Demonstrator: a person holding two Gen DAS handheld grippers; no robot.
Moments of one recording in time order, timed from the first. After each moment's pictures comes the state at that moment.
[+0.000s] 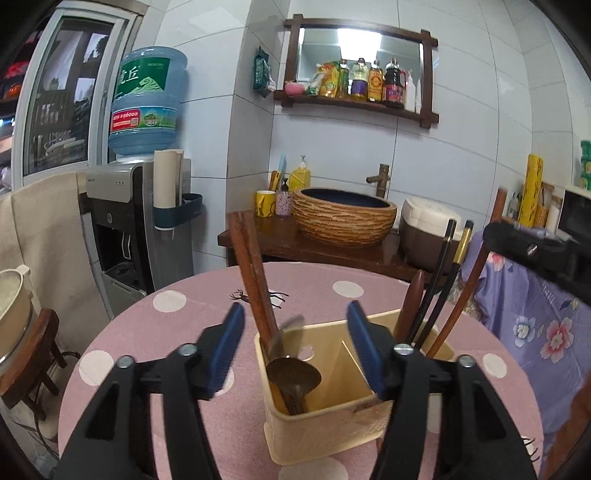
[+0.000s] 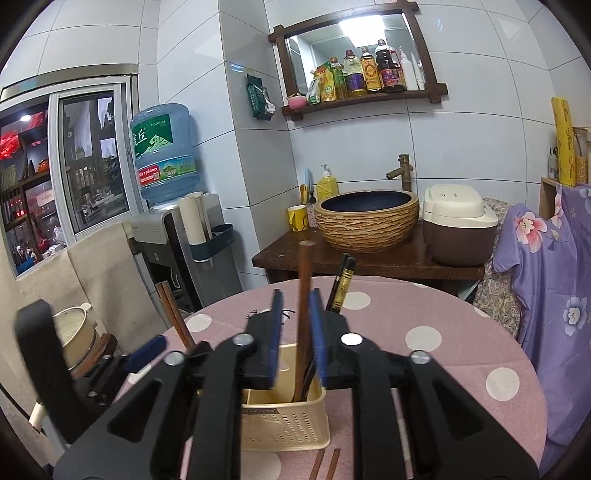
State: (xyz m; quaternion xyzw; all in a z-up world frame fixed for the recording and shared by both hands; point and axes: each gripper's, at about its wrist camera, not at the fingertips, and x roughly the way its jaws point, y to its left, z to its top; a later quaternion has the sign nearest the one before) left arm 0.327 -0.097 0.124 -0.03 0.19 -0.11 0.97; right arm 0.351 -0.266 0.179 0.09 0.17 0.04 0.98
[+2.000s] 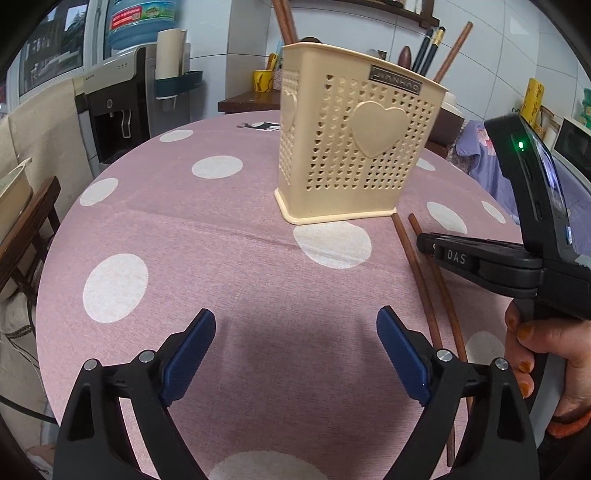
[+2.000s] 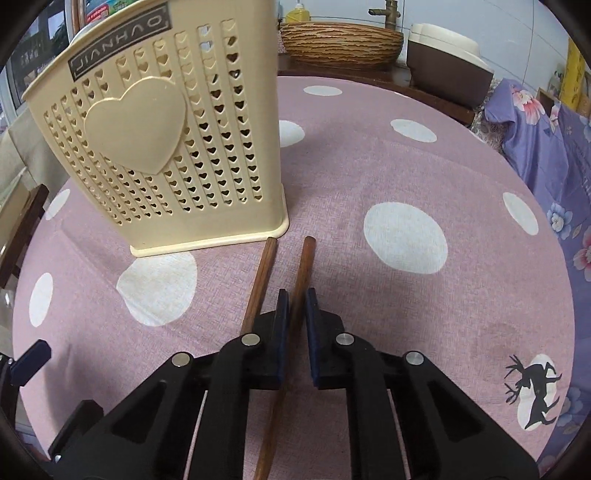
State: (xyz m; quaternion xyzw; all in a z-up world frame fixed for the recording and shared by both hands) left arm 0.238 -0.077 -0.001 0.00 0.40 -0.12 0.91; right arm 0.346 -0.253 -0.010 0.05 0.46 -0.02 0.89
